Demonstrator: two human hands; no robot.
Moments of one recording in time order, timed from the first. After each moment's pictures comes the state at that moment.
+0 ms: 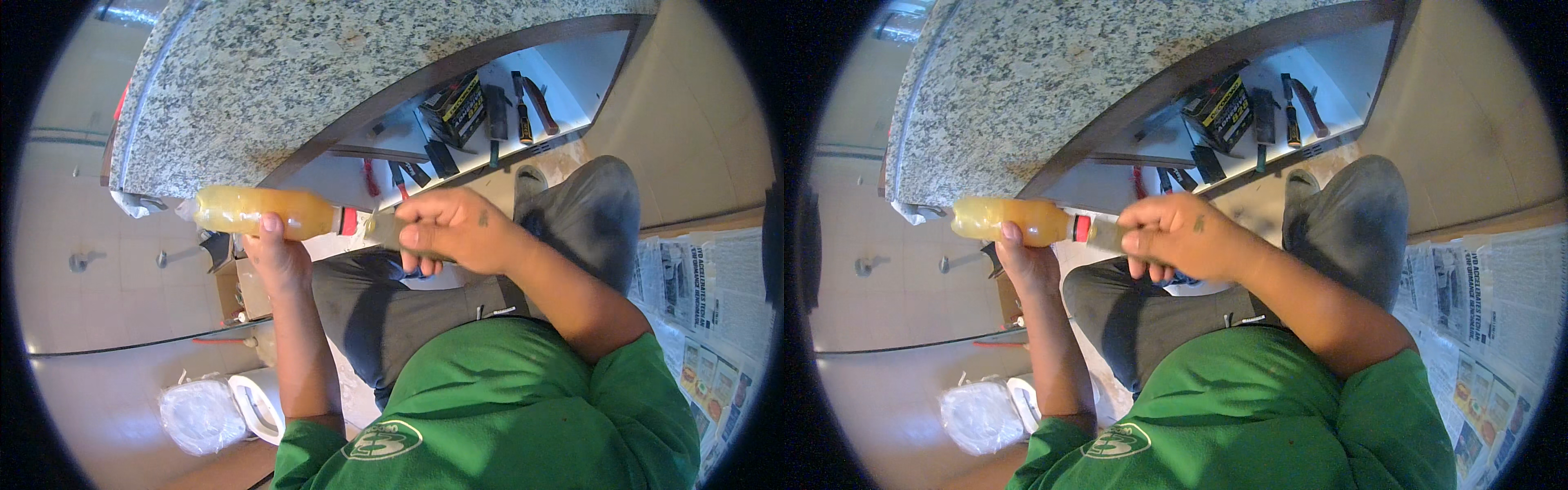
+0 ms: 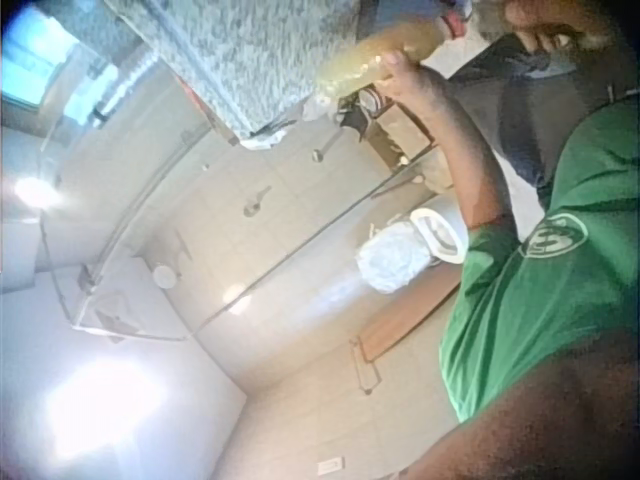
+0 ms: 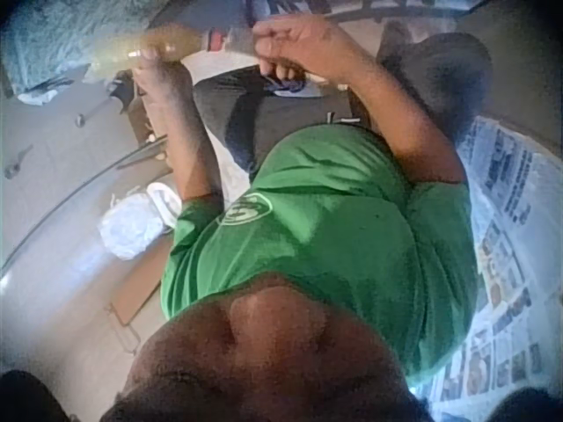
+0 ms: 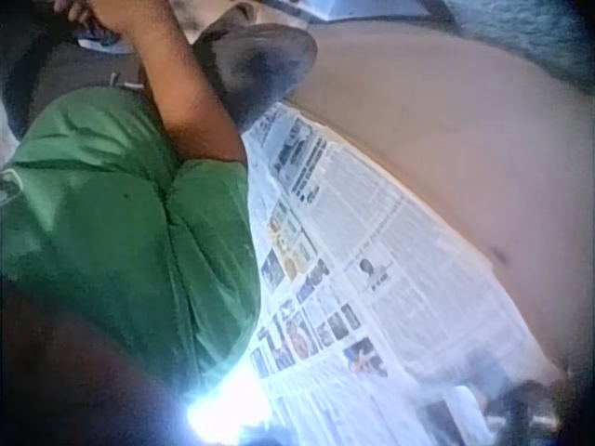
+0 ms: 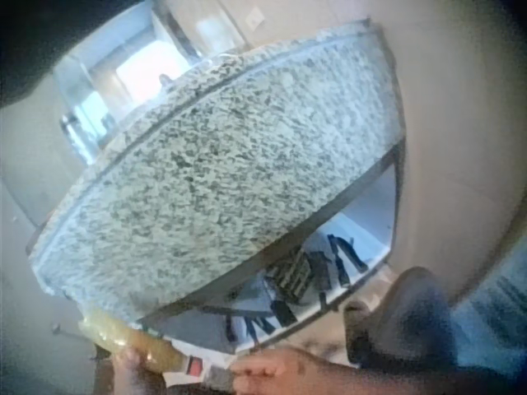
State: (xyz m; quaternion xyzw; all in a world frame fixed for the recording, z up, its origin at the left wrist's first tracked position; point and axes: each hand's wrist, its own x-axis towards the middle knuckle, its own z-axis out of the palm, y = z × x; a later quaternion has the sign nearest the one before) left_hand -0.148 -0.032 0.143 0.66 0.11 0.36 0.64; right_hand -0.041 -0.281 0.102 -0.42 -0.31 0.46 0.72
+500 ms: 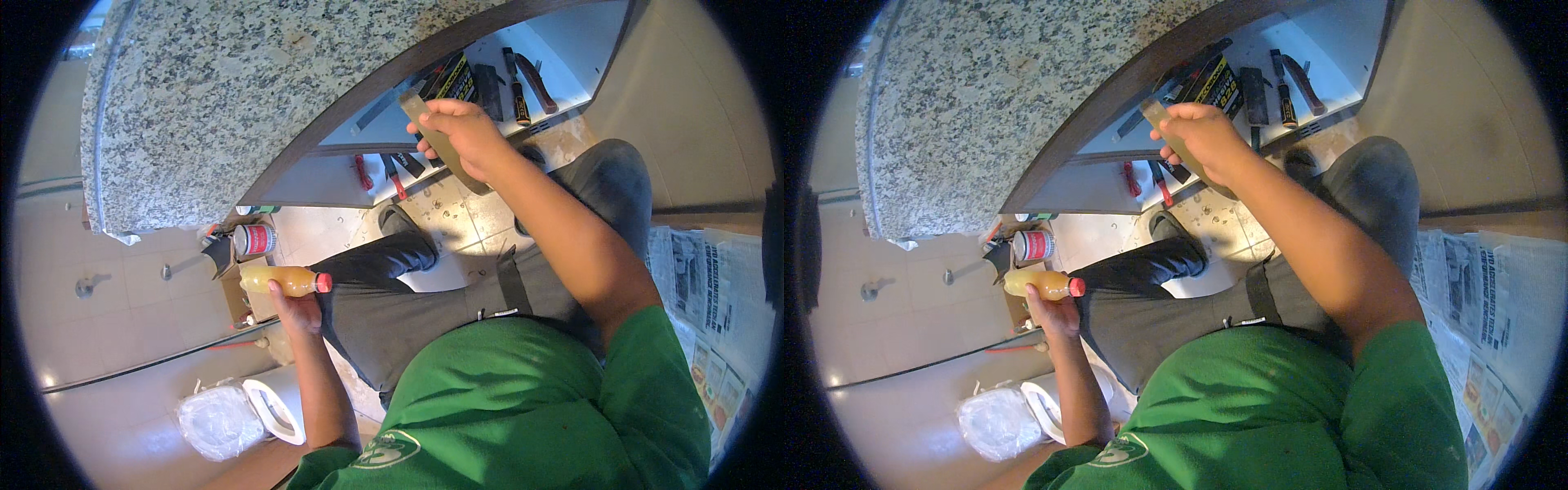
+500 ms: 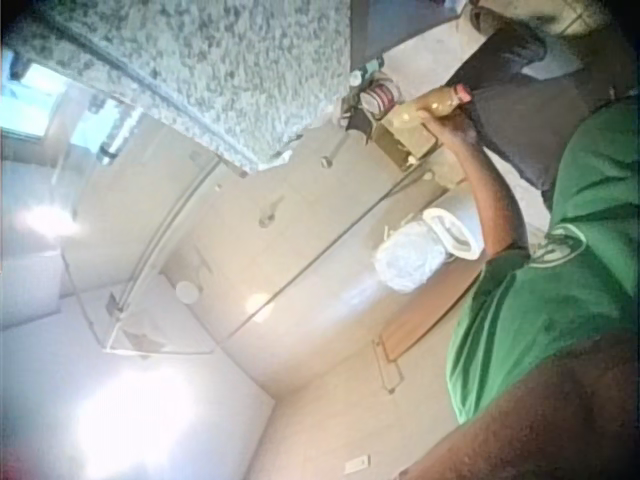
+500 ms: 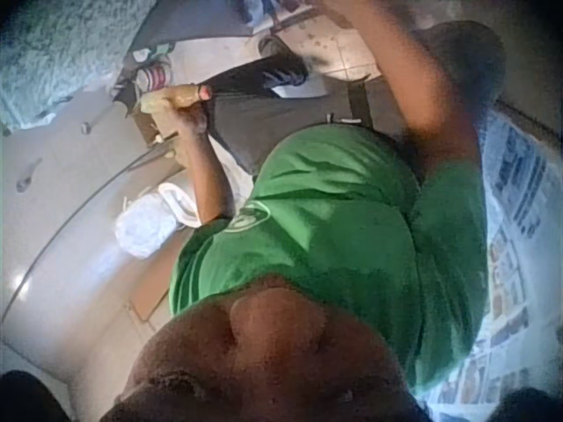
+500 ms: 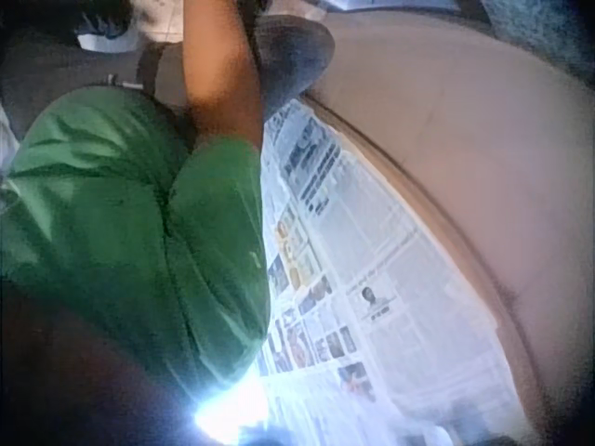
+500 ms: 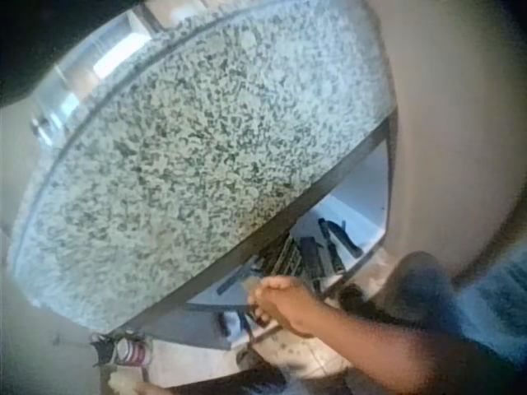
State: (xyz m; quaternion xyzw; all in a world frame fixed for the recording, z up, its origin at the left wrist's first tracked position) left_hand -0.243 0.014 0.045 0.55 0.31 0.33 0.71; right_hand 0.071 -0.238 0.005 -0.45 -0.09 0.34 0.82
